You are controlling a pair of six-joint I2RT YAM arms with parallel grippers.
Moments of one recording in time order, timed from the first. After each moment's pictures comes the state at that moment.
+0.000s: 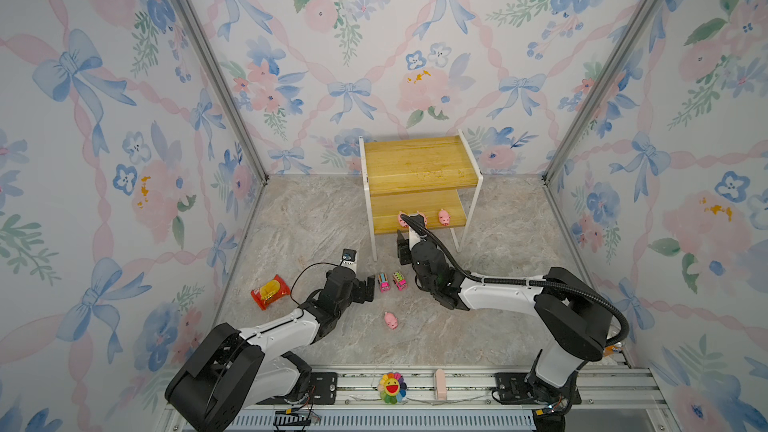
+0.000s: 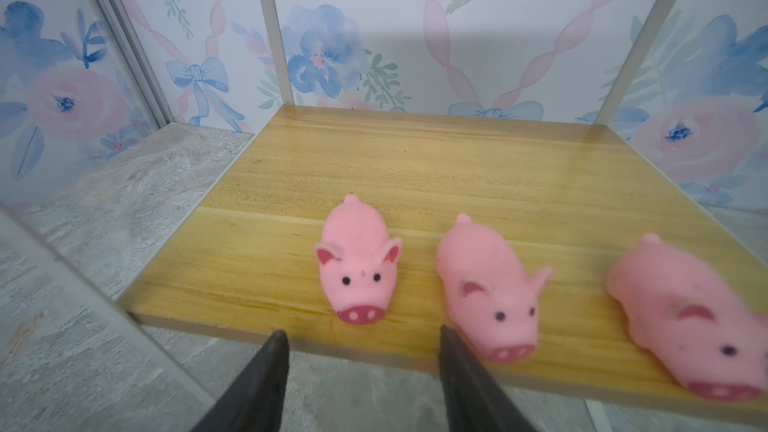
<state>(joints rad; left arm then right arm) -0.57 1.19 0.29 0.29 -0.22 -0.27 0.96 1.70 0.90 0.52 0.66 0.17</state>
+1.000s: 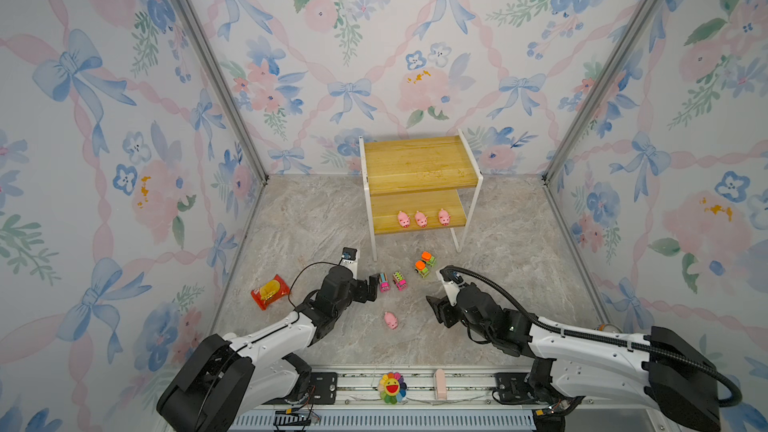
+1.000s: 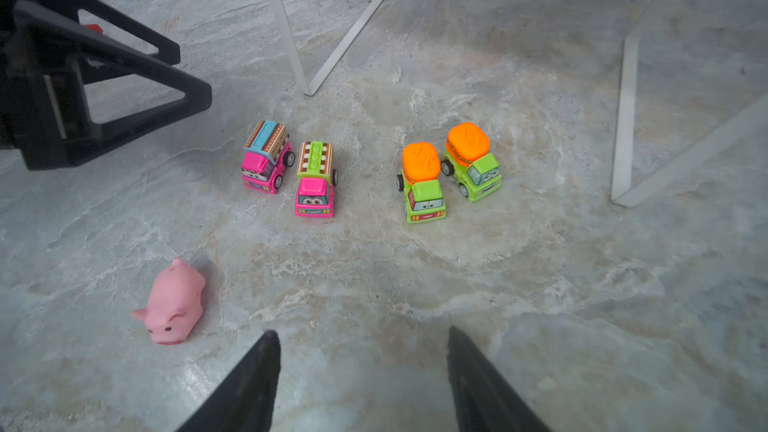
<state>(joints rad) -0.57 1.11 0.29 0.28 -0.13 -0.31 1.05 1.12 0.42 0.07 0.31 0.30</state>
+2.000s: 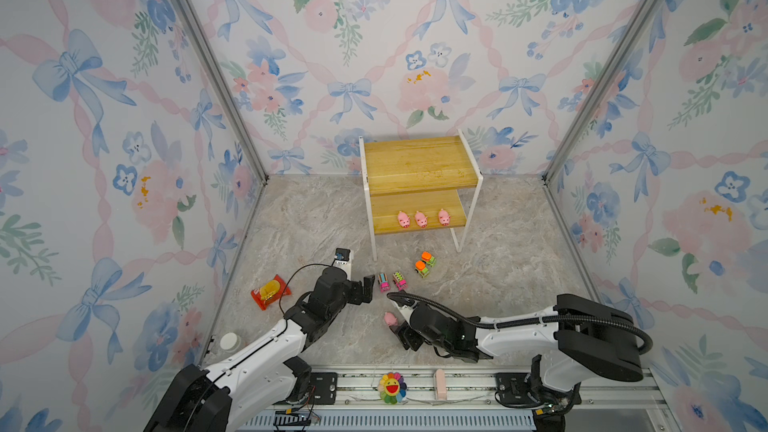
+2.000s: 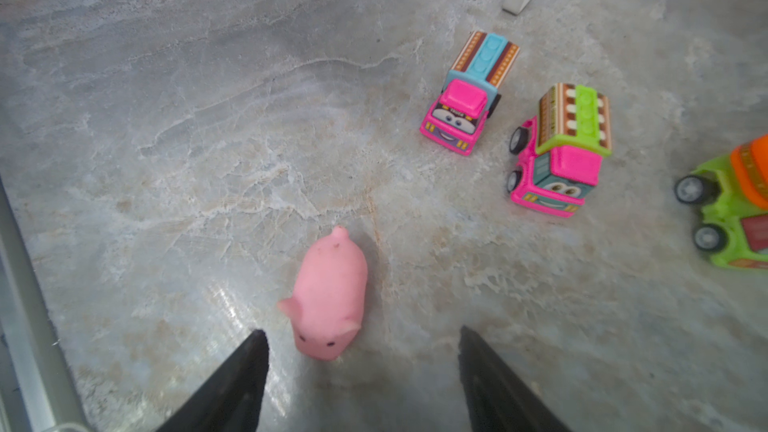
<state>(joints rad) -0.55 0.95 0.31 0.08 -0.12 -0.34 1.27 1.57 0.59 0.24 0.28 0.31</state>
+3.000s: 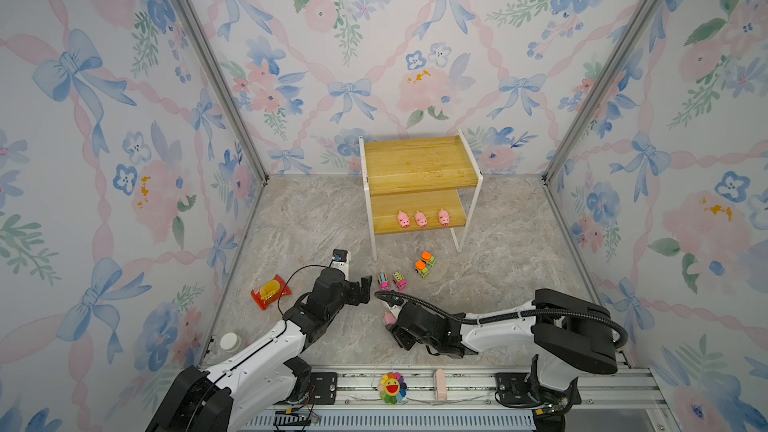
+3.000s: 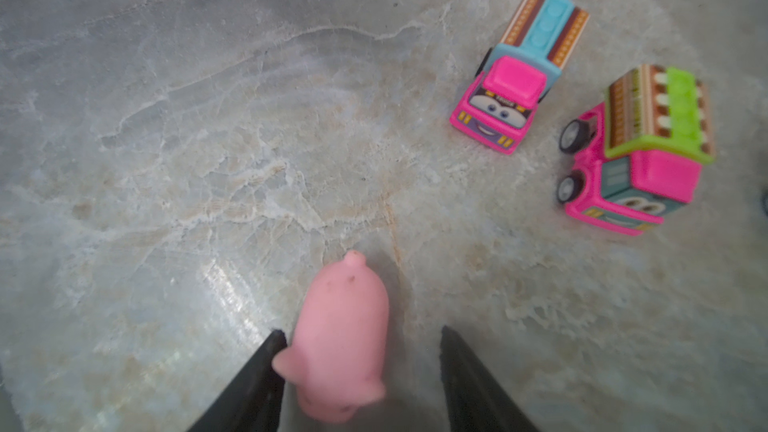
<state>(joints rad) -0.53 0.95 0.29 0.08 -0.12 -0.34 1.26 1.69 0.69 0.18 0.26 0.32</state>
